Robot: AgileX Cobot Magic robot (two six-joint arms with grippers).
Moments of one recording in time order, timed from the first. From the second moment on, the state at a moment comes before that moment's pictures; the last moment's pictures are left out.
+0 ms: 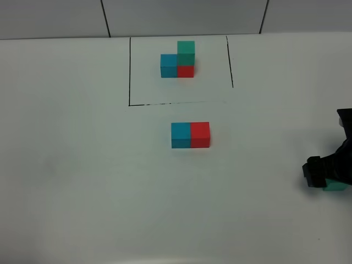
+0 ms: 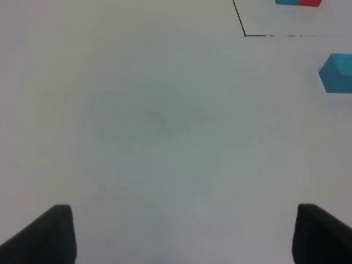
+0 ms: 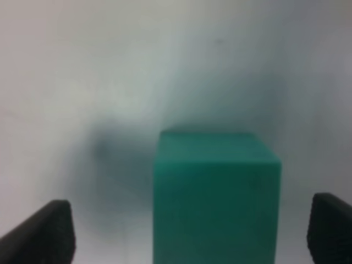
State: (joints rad) left arm -0.02 0.00 -0.51 -0.09 1.08 0.03; right arm 0.08 1.65 -0.66 -0.03 0.43 0.05
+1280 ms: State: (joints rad) left arm -0.02 0.00 -0.51 -0.09 1.08 0.03; right arm 0.08 1.70 -0.68 -0.03 0.40 0.03
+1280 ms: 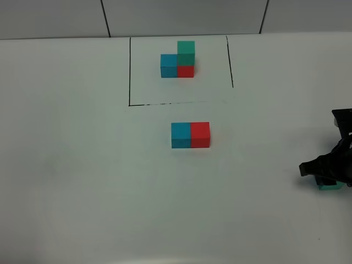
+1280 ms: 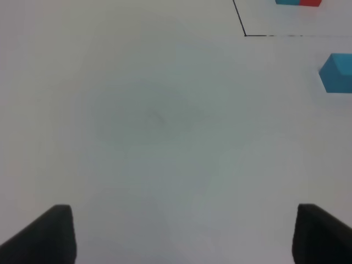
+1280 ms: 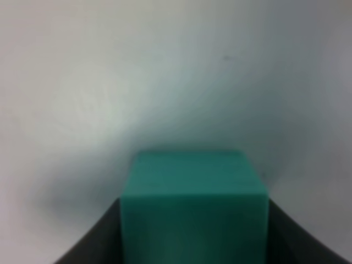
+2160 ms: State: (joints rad) left arm -0.02 0.00 -0.51 -0.09 1.08 0.03; right arm 0.49 1.75 -1.33 -0.11 1.01 -0.83
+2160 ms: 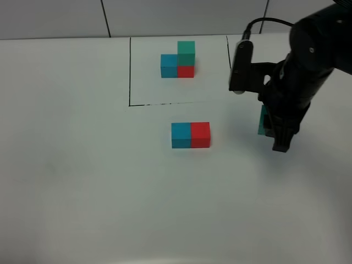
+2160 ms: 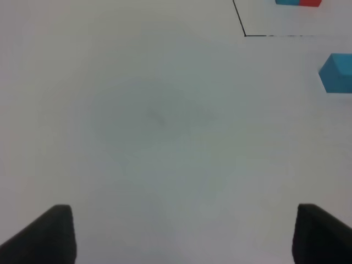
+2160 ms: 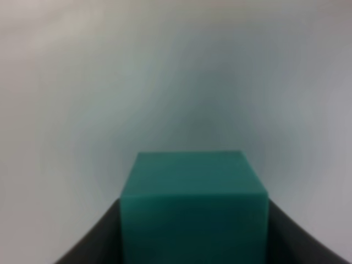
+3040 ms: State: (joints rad) left arm -0.02 0.00 -0.51 -0.09 1.08 0.03; right arm 0.55 1.96 -1.60 -0.12 1.13 -0.92
